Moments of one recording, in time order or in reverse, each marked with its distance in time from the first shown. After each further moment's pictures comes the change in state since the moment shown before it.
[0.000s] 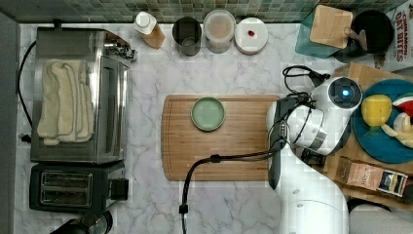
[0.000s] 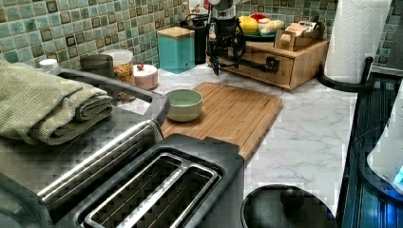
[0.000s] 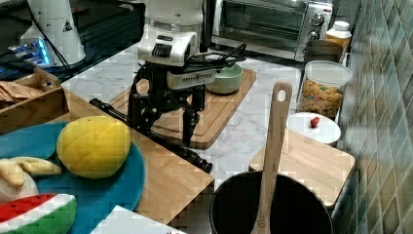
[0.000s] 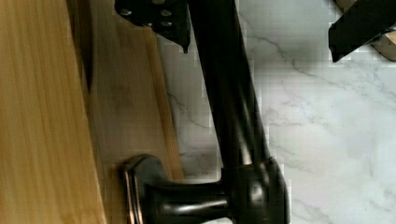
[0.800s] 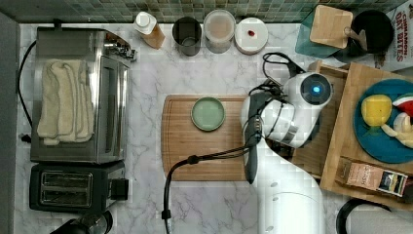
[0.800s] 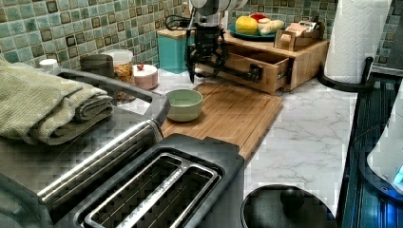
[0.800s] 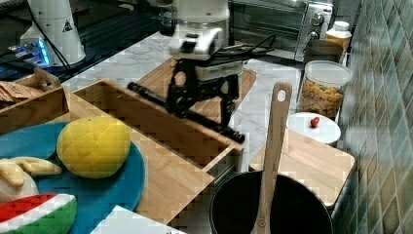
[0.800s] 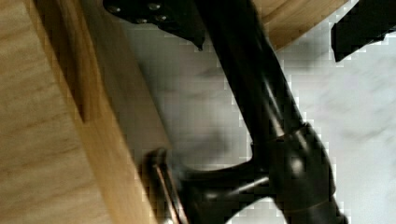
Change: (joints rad) arm 0.056 0.001 0.099 -0.039 0.107 0.080 0.214
